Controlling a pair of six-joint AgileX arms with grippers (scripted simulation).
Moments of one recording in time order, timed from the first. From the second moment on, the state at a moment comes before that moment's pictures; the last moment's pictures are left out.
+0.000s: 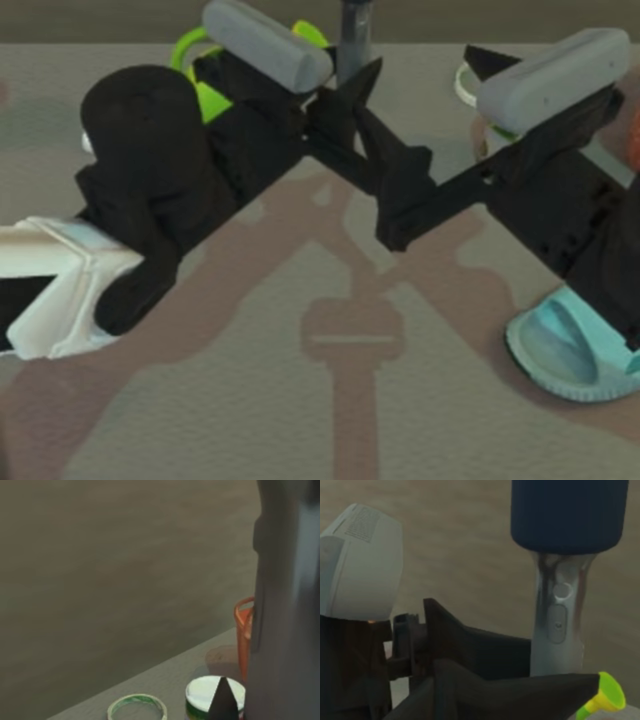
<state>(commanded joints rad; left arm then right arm) -0.63 1.57 0.75 0.85 0.15 0.02 0.79 1.22 0.65 0.58 0.19 0.02</state>
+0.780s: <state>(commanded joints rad) -0.63 1.57 0.75 0.85 0.15 0.02 0.74 1.60 0.98 0.64 0.14 0.03</state>
